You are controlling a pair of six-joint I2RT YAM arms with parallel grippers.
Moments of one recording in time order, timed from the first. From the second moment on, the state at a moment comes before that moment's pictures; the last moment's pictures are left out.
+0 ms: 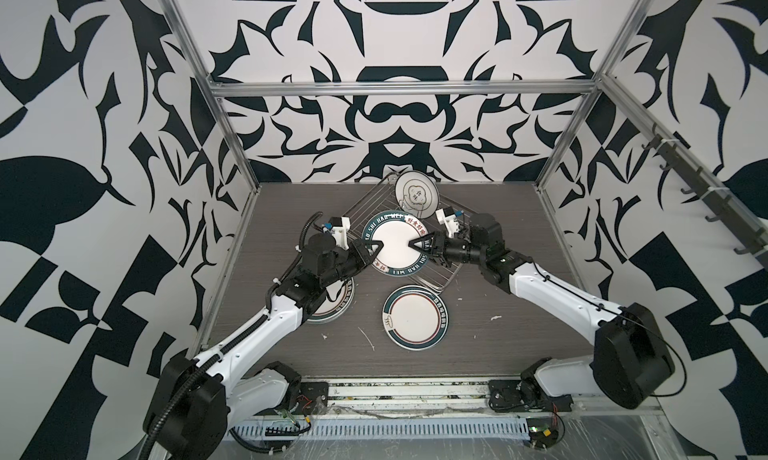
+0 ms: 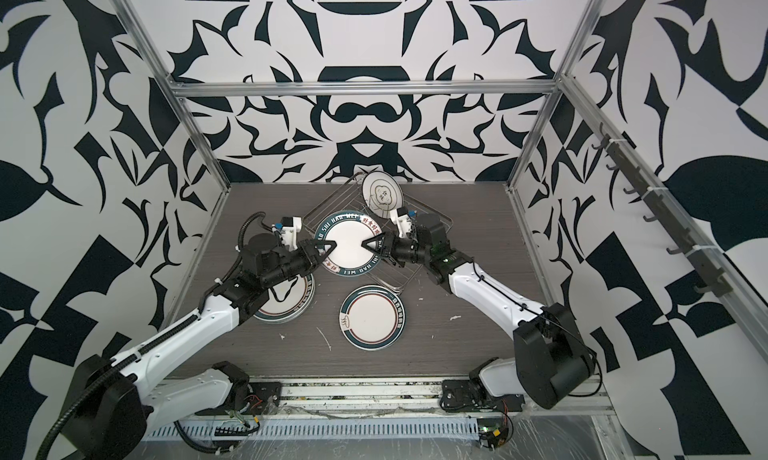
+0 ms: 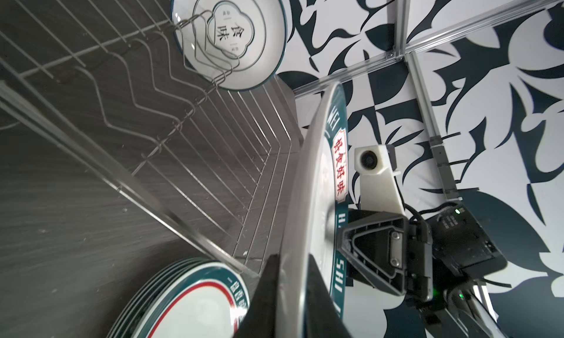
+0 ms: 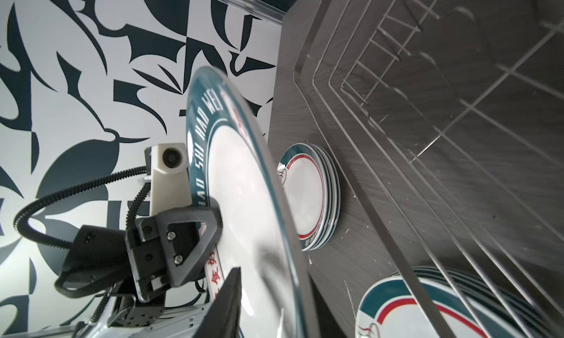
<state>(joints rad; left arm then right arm) -0.53 1.10 0.67 0.14 0.38 -1.06 0.50 1.37 0.89 0.07 -0.69 1.02</state>
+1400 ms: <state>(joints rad) -0.74 1.01 0.57 -0.44 0.33 -1.08 0.50 1.29 1.19 -0.71 -0.18 0.52</state>
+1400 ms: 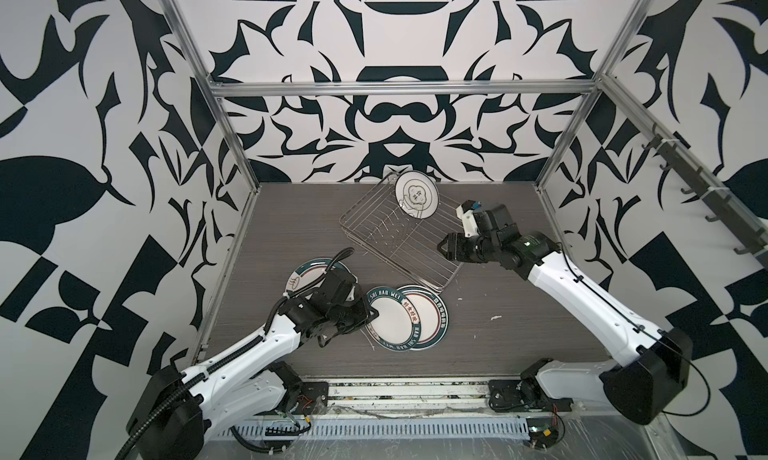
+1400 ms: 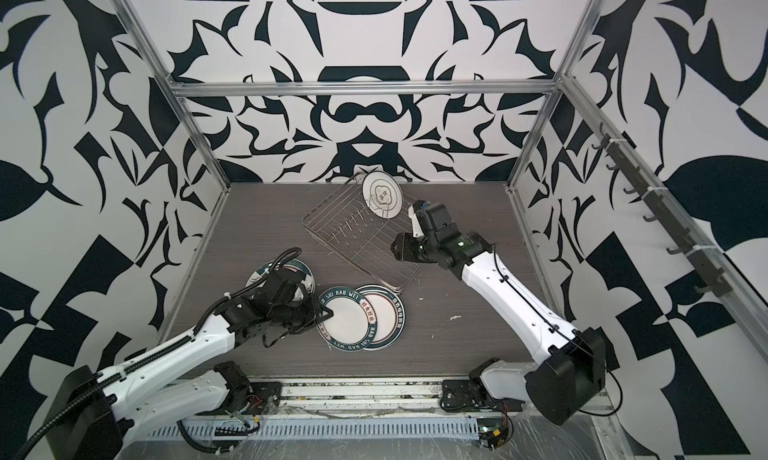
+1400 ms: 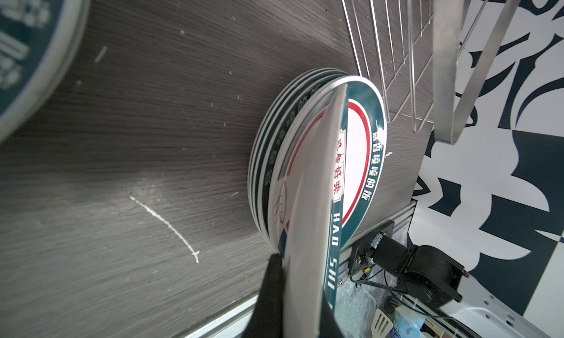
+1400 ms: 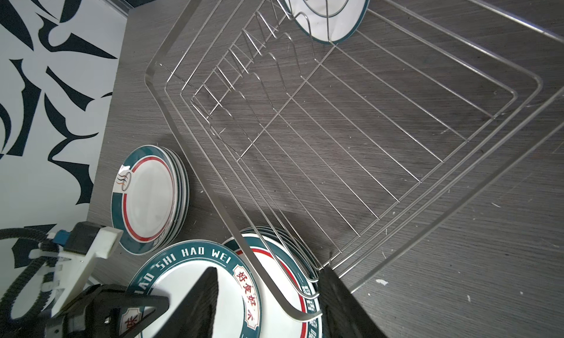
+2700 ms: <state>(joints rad) -0.83 1.41 0.90 -0.62 0.20 -1.06 0.49 1.26 1.14 -0.71 -0.19 0.48</state>
